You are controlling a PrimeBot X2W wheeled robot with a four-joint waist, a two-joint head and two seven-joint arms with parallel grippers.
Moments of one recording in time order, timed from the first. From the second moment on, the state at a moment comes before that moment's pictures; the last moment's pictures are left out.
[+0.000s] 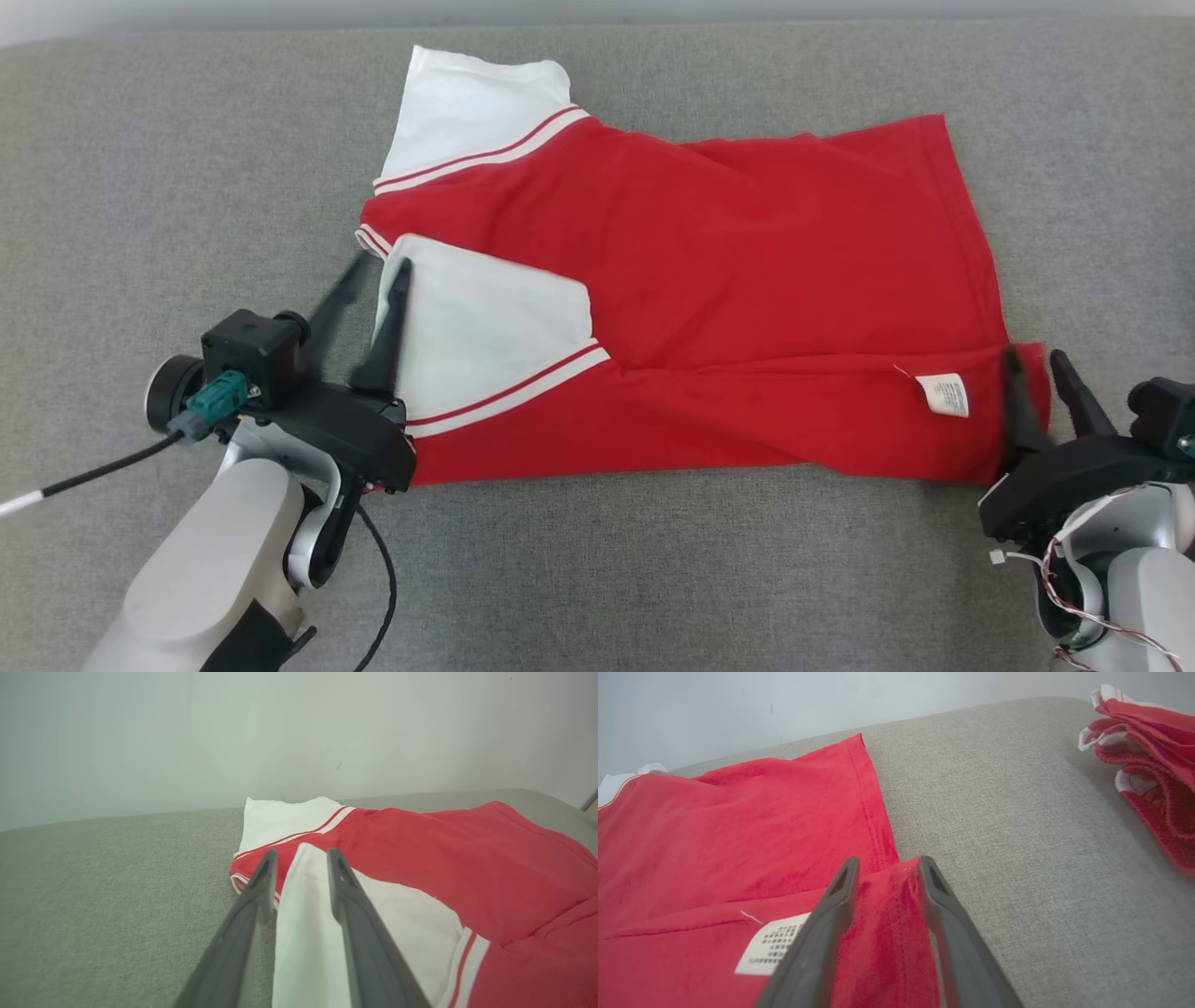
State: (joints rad) left arm -0.69 0.35 -0.58 0.49 -0.65 -0.03 -0.26; right arm -0.30 -0.07 -0.22 0.21 0.18 0.13 0.15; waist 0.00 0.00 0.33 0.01
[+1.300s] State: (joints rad) left arm -0.38 0.29 -0.52 0.55 -0.56 0.10 -0.21; right arm -0.18 -0.05 -0.28 0.24 0.11 0.13 0.27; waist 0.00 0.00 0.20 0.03
